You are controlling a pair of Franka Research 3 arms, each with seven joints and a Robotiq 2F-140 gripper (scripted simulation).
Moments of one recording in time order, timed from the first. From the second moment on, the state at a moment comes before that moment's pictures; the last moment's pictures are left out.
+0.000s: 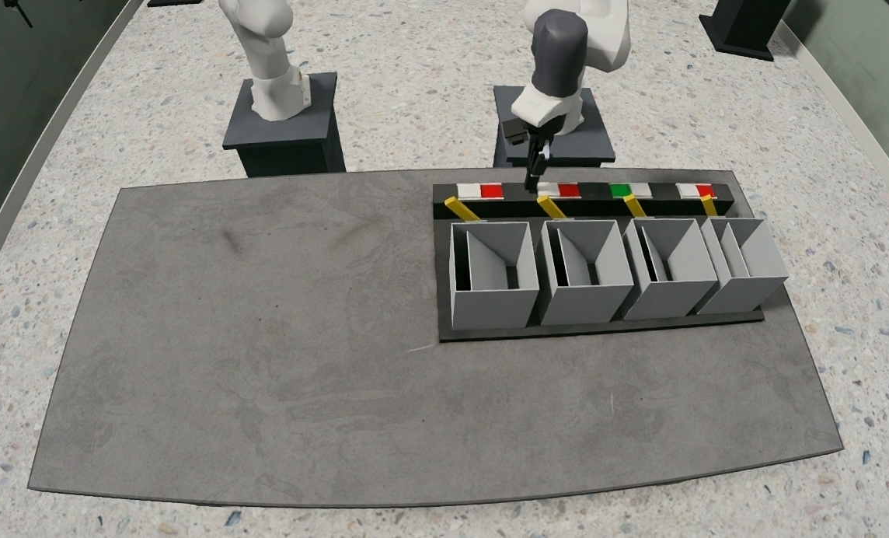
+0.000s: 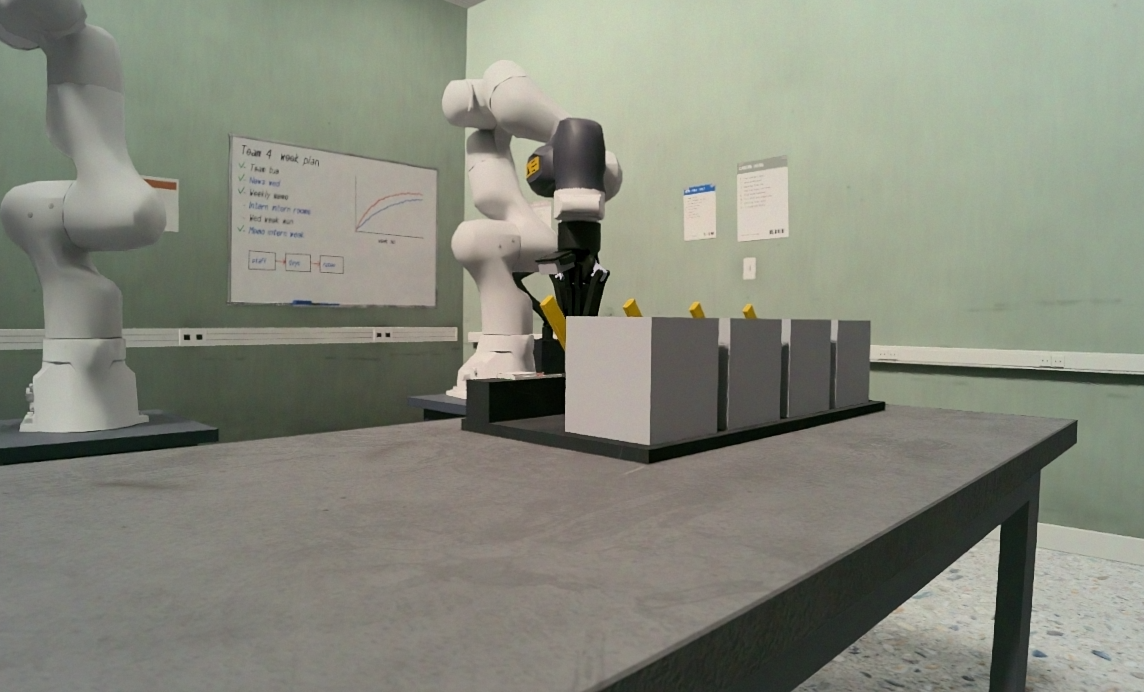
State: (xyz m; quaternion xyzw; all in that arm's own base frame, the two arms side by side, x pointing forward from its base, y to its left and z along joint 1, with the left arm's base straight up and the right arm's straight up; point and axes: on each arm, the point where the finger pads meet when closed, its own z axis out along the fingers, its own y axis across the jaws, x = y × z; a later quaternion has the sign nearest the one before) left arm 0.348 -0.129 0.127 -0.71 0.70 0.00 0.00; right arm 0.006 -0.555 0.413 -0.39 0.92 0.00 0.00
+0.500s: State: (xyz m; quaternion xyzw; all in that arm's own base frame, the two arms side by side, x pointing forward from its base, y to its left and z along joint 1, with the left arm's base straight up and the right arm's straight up) left arm 0.347 -0.128 0.119 -0.71 0.70 0.00 0.00; right arm 0.006 -0.555 0.413 -0.39 0.92 0.00 0.00
